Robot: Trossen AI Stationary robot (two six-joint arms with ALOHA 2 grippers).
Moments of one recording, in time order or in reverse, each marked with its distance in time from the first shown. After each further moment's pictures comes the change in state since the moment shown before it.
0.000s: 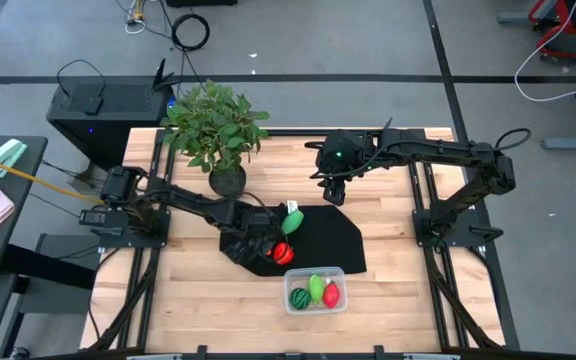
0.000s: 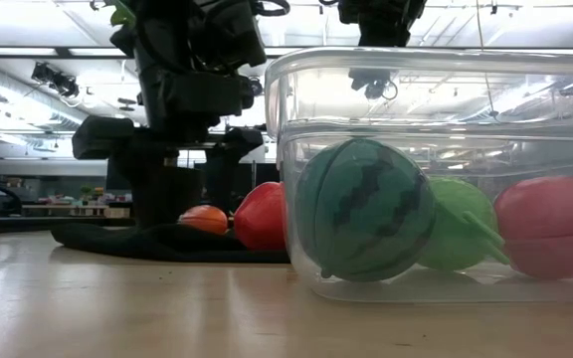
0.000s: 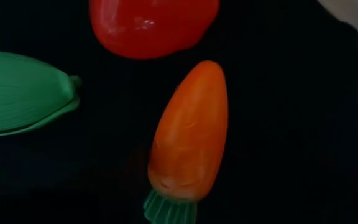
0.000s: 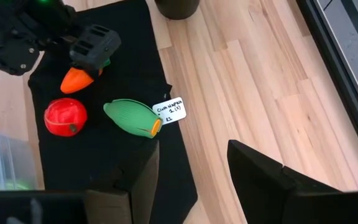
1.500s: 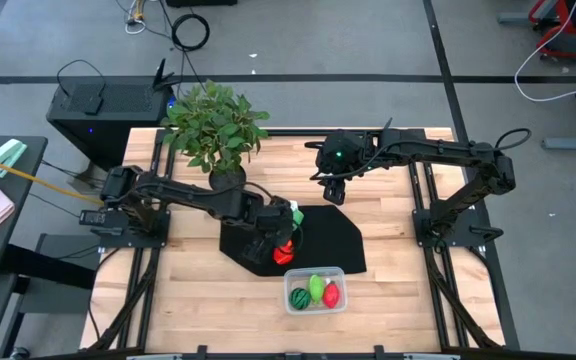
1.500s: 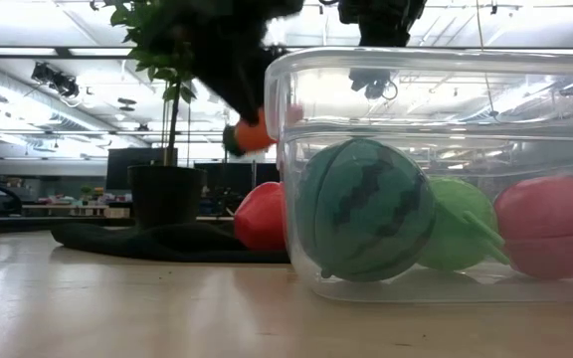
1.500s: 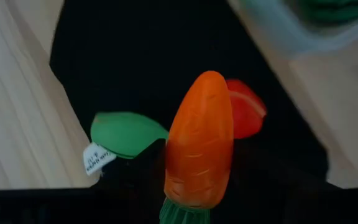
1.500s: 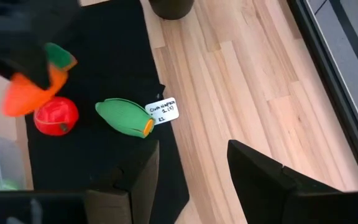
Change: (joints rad) left arm -0.025 -0.002 0.374 -0.231 -0.057 -0.223; right arm -0.003 0.000 0.000 -0.001 0.034 -0.022
